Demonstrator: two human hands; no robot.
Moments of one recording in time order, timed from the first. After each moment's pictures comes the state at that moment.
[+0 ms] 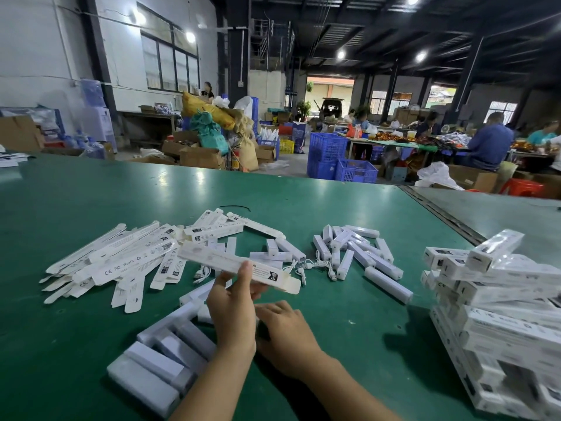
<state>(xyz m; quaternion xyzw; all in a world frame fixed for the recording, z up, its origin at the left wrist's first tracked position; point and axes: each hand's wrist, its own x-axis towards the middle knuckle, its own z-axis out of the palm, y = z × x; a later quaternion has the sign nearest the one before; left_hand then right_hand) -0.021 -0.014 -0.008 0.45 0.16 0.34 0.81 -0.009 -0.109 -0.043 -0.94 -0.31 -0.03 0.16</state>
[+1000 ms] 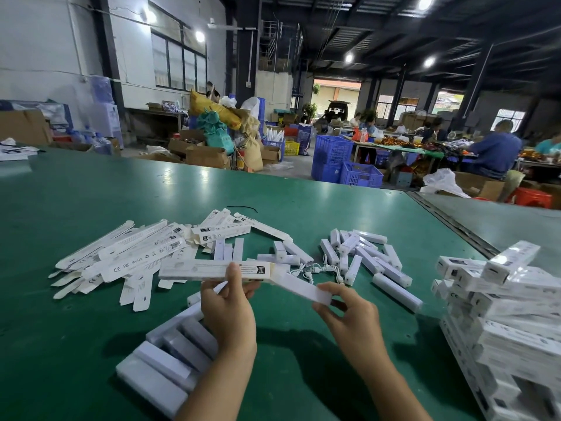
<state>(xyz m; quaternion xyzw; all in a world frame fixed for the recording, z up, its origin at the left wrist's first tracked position) -0.019 0.002 -0.011 0.46 0.21 0.42 0.76 -0.011 -0.173 -0.015 -0.84 -0.14 -0.18 0.50</state>
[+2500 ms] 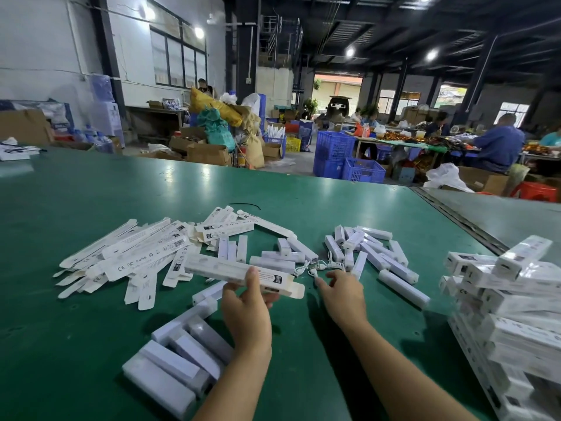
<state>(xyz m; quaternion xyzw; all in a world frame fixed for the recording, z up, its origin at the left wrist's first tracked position) -0.015 -0.010 -0.024 0.50 0.23 0.34 0.76 0.065 -0.150 -0.029 -0.93 0.03 -0.10 0.35</state>
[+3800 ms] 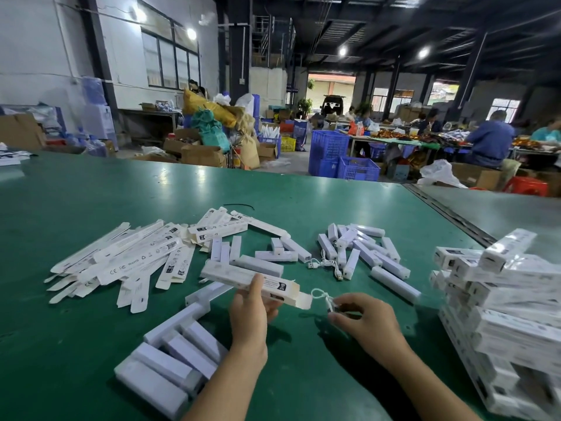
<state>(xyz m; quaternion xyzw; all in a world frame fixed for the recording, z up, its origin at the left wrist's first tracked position) -0.014 -0.011 -0.028 0.49 0.24 0.16 0.82 0.008 -0.215 -0.027 -0.89 -0.10 -0.07 0.43</state>
